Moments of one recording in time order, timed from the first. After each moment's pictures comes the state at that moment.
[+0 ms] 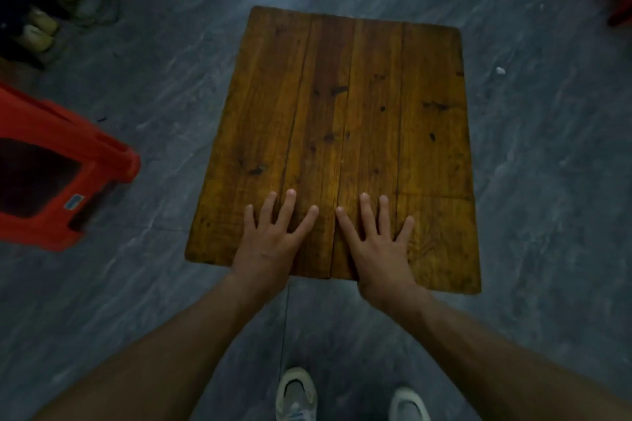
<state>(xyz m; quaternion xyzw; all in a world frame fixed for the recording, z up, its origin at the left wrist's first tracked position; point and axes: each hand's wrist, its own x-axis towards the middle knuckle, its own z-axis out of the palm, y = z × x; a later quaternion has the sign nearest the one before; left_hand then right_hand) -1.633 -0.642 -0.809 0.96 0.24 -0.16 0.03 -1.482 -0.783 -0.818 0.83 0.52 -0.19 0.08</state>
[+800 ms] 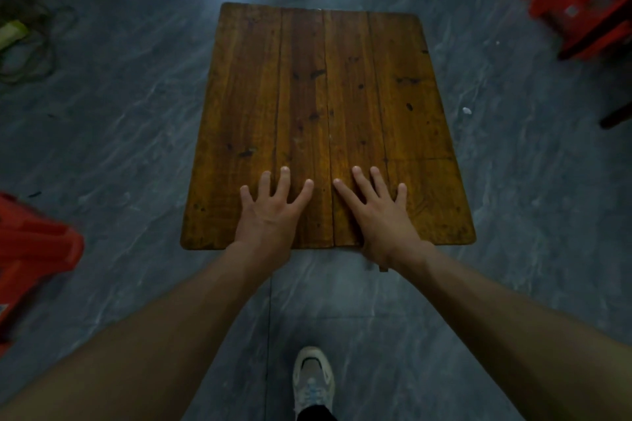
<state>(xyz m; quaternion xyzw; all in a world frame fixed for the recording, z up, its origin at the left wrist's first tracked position) -1.427 -0.484 -0.798 0.96 0.25 -0.15 0.04 -1.275 -0.626 -0.809 0.84 0.50 -0.17 0.09</state>
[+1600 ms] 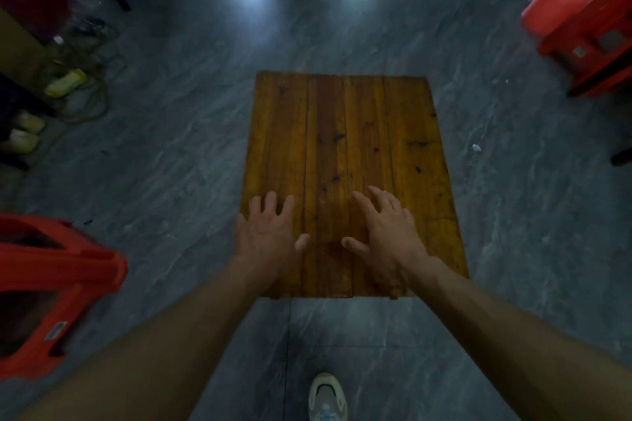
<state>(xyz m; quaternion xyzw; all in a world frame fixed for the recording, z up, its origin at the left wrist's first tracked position) -1.423 -0.430 -0.710 0.91 0.38 -0.12 0.08 -1.262 -0.572 -0.718 0.88 0.45 -0.18 -0.04</state>
